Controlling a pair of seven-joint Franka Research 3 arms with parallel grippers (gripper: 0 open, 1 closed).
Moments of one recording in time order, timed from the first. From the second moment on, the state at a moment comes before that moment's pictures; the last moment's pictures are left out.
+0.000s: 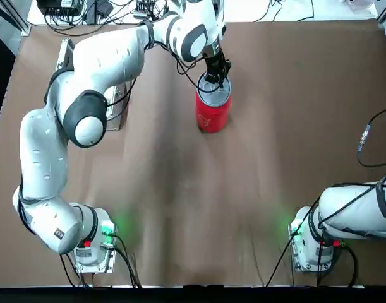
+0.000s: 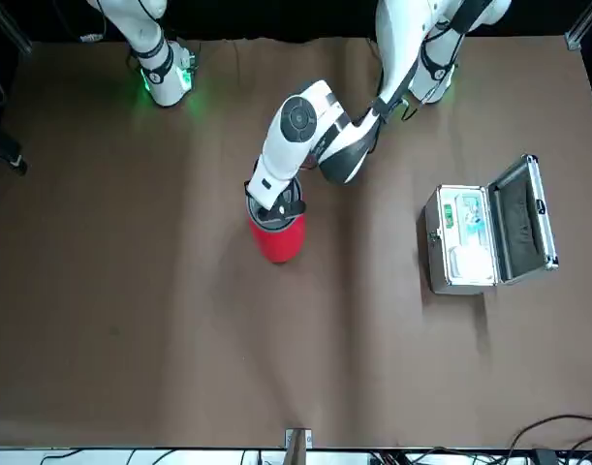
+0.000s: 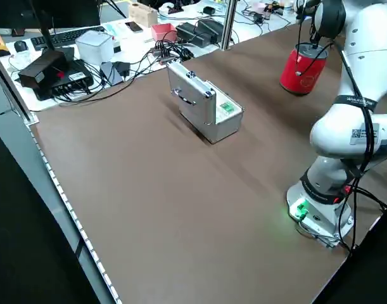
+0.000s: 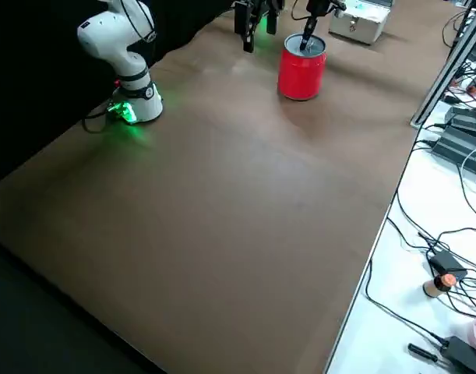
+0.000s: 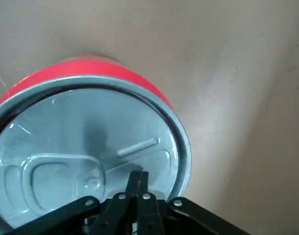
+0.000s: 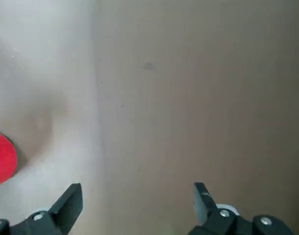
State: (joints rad) left arm -0.58 0.69 -0.39 -1.31 -0.06 2.16 -1.07; right arm -0.17 -0.02 0.06 -1.52 -0.02 1.55 -0.05
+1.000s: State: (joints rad) left arm -0.58 0.69 -0.39 -1.31 -0.06 2.16 -1.09; right arm -0.17 -0.02 0.07 -1.52 -0.02 1.54 -0.05
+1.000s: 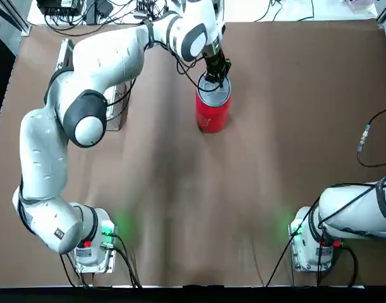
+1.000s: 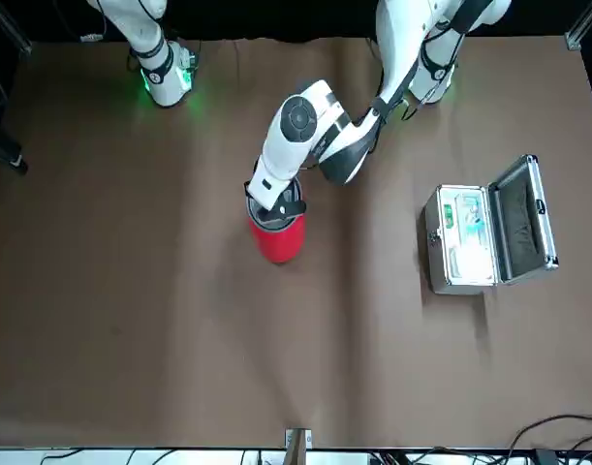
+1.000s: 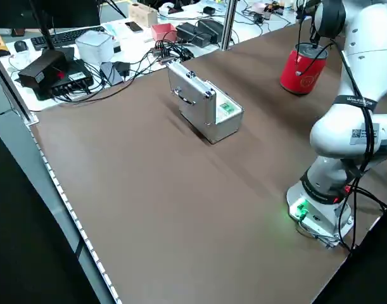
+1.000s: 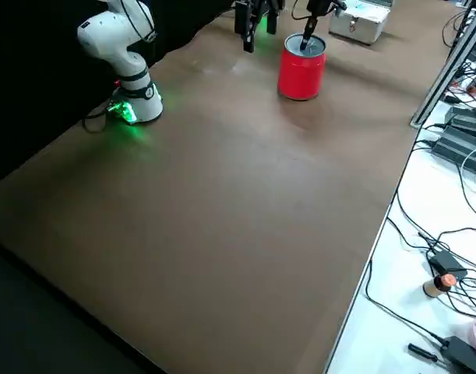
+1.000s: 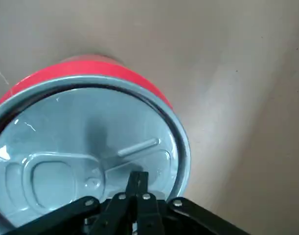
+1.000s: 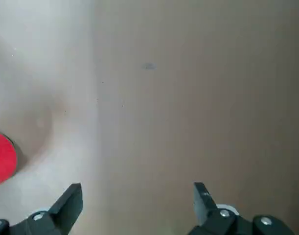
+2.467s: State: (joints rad) left arm -0.42 0.52 -0.38 -1.29 -0.03 1.88 -0.99; right arm -0.17 -0.02 0.07 -1.52 -0.02 1.51 -0.05
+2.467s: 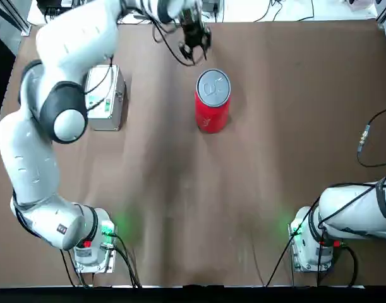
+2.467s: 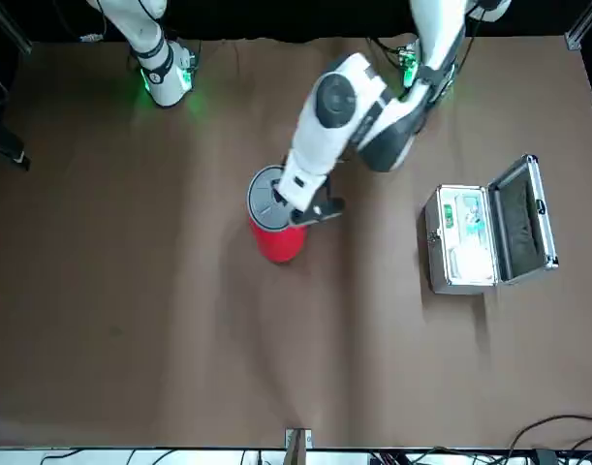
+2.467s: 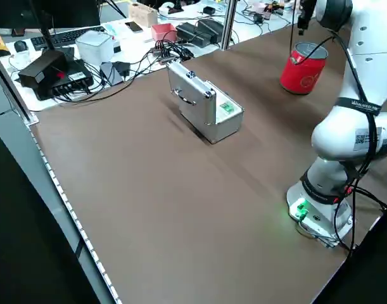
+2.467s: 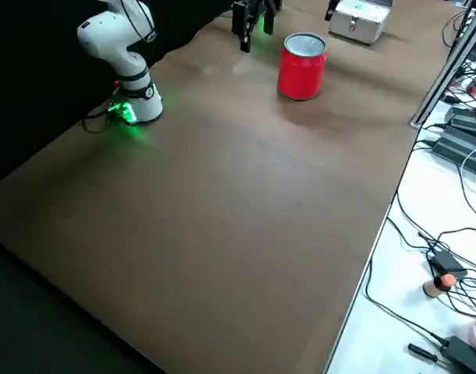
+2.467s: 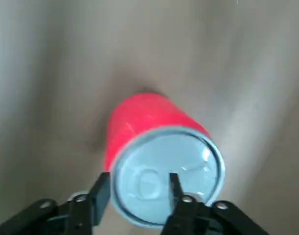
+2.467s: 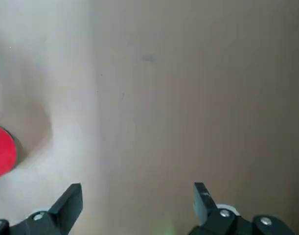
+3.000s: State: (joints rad) left arm -0.18 0.44 -0.38 -1.29 -0.03 1.63 -0.65; right arm -0.17 -0.02 0.07 -1.52 -0.02 1.50 -0.05
